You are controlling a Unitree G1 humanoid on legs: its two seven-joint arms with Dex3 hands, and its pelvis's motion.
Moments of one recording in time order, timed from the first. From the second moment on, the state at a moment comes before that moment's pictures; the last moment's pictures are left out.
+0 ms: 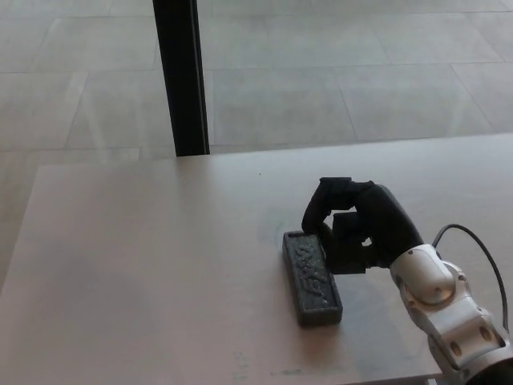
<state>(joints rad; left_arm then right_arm) 0.11 0.48 0.60 0.84 -0.26 0.05 -0.04 -0.60 -0.20 0.27 0.54 -0.09 -0.05 0.00</state>
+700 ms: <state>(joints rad) 0.12 0.48 0.59 0.82 -0.26 0.05 -0.05 -0.60 -0.06 0.28 0.70 -0.18 -0.15 -0.03</state>
